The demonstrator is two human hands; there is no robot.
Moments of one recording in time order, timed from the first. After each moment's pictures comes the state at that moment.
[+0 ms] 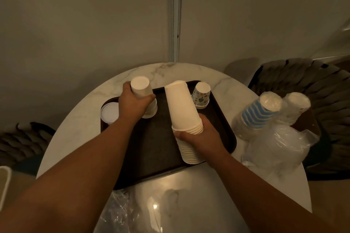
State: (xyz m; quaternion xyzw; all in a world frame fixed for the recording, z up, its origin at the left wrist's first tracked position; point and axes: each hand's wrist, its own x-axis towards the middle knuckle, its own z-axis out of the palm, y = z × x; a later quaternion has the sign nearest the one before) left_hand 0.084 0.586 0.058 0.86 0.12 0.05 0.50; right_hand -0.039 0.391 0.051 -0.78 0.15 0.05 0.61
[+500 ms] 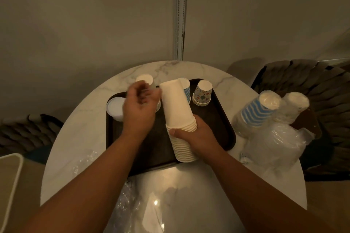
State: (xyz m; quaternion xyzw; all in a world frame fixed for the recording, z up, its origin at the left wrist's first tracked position) left_hand 0.002 0.560 0.108 0.75 0.07 0.13 0.65; right_hand -0.046 0.403 0.061 -0.77 0.14 0.11 0.62
